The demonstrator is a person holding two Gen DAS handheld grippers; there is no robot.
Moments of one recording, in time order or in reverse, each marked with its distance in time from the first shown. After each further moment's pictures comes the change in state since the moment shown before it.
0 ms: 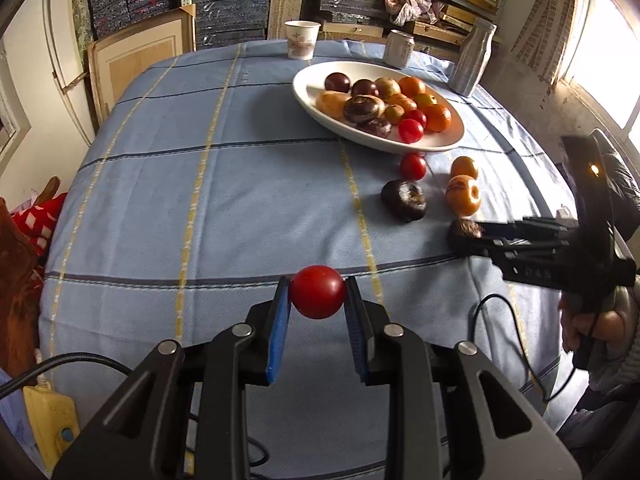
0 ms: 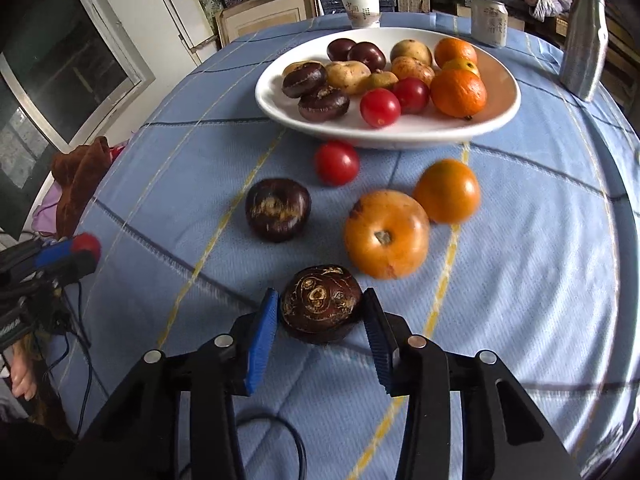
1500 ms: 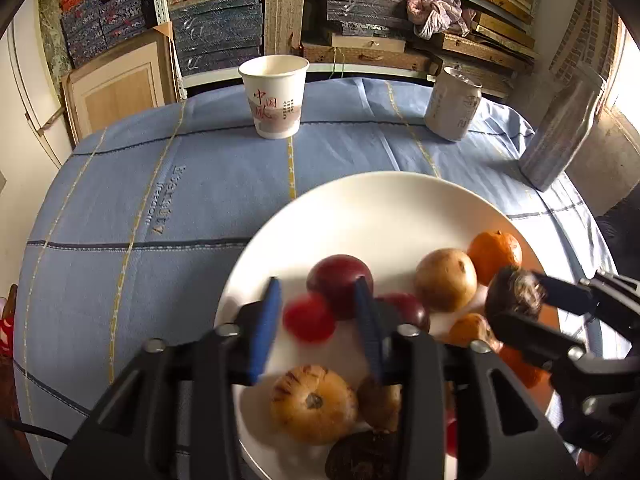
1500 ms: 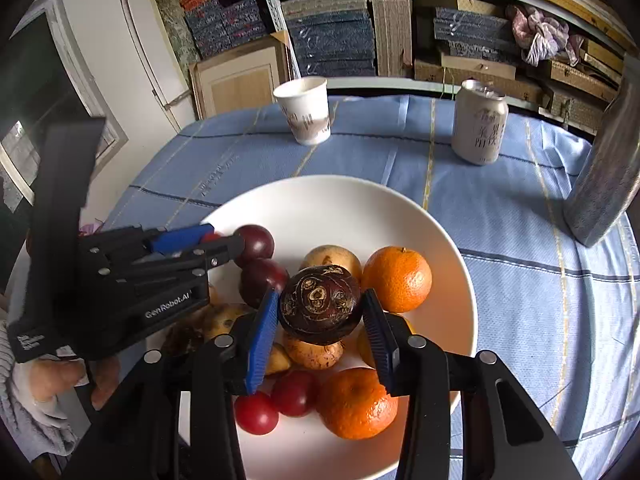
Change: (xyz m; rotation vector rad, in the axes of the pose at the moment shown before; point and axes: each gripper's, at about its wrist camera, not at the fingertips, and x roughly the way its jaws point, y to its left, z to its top) left arm 0.188 -0.023 0.253 -0.010 -0.031 0.086; right arm 0.032 -0.074 0.199 -0.003 -0.145 -0.049
